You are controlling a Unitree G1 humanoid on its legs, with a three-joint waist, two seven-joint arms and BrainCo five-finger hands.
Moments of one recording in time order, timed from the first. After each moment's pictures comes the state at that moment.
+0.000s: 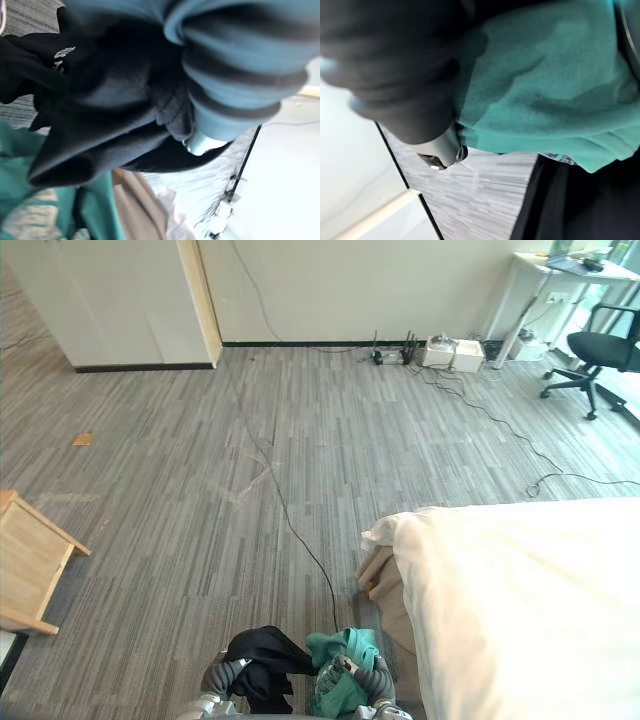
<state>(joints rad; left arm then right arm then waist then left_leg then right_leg) 0.34 0.14 -0.41 0.47 -0.56 -0.25 0.05 0.39 -0.06 0.24 0.49 0.45 -0.21 0.03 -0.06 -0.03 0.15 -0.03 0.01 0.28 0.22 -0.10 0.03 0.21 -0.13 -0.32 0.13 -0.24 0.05</state>
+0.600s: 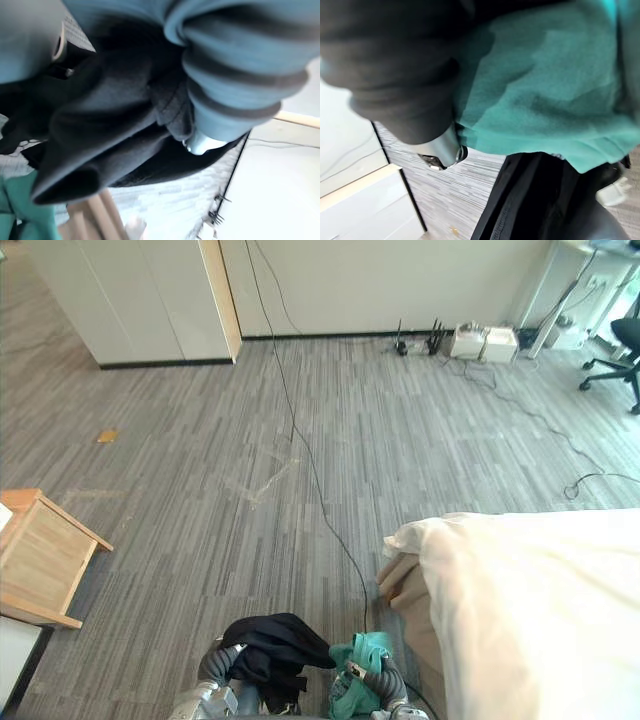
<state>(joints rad) 0.33 0.12 -0.36 0.44 -0.61 -0.28 0.04 0.40 -0.16 0.24 0.47 0.41 -0.18 0.12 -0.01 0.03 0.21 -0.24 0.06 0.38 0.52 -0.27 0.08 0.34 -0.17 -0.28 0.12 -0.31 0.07</state>
